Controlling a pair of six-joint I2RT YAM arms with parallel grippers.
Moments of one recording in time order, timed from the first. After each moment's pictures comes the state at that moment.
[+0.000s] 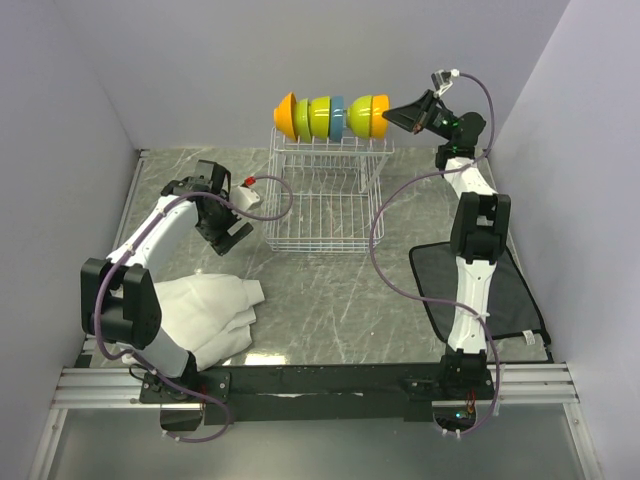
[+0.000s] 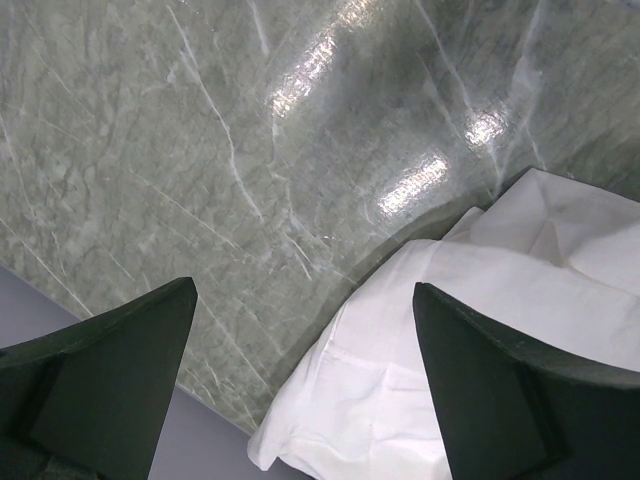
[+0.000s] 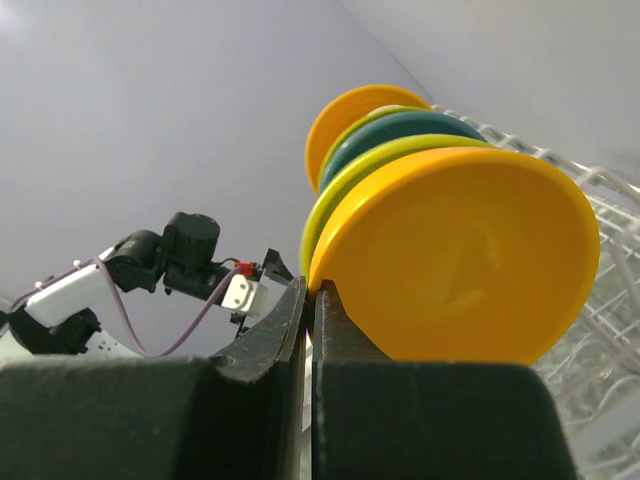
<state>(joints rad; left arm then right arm) -0.22 1.58 1.30 -0.88 0.01 0.65 -0.06 2.43 2.06 1.08 -1.17 1.49</state>
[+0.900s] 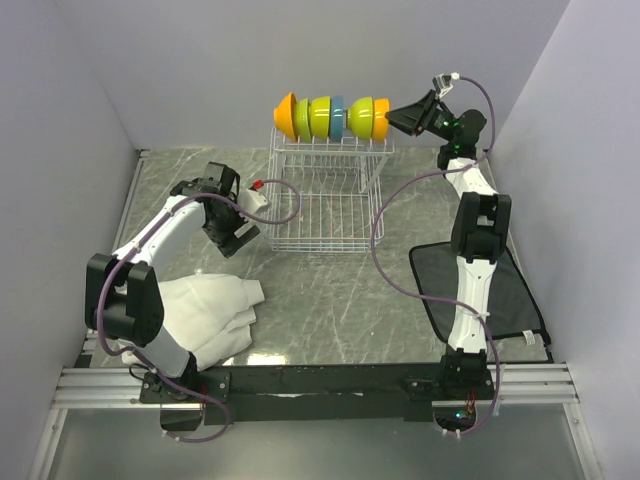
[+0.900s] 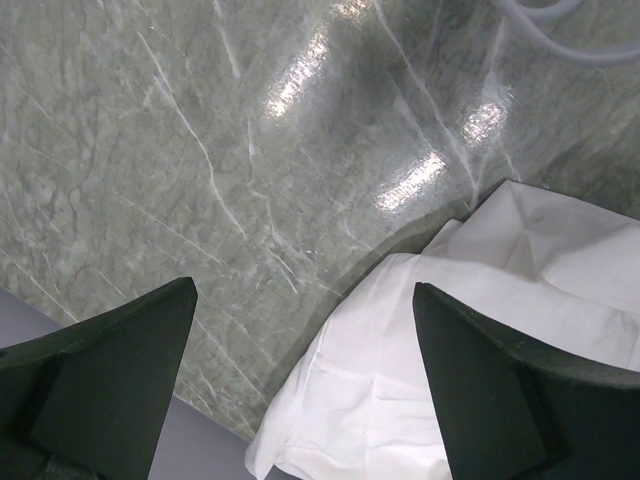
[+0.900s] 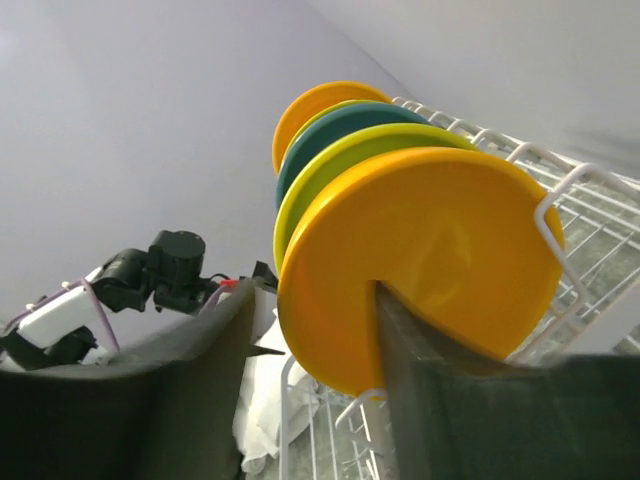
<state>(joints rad) -0.26 1.61 1.30 -0.88 0.00 0.64 -0.08 2.46 2.08 0.96 -1.17 1.43</state>
